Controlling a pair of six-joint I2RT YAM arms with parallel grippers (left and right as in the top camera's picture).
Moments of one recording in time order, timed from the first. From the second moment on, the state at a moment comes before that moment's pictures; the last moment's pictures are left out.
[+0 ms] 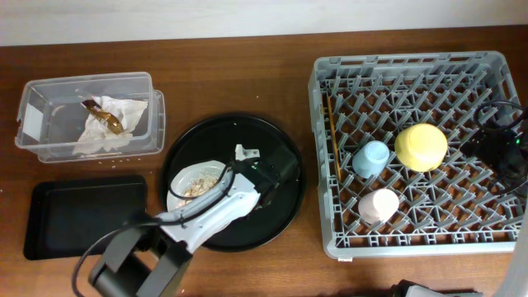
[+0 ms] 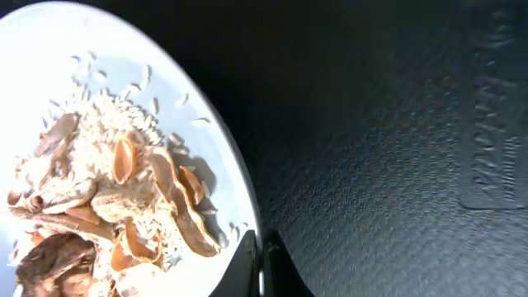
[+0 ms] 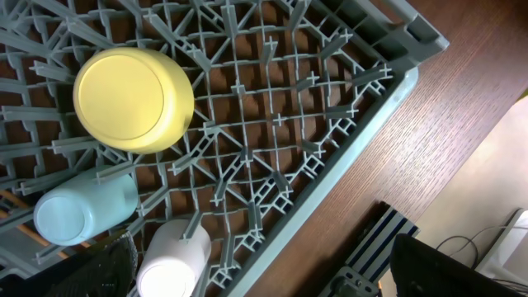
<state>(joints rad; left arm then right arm) -0.76 1.77 1.11 -0.81 -0.40 -0.79 -0.41 1.40 1.69 -1.58 0.21 0.47</state>
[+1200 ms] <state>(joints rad) 0.30 1.29 1.11 -0.71 -0.05 -0.68 -0.41 1.40 1.69 -1.58 0.21 0.47</state>
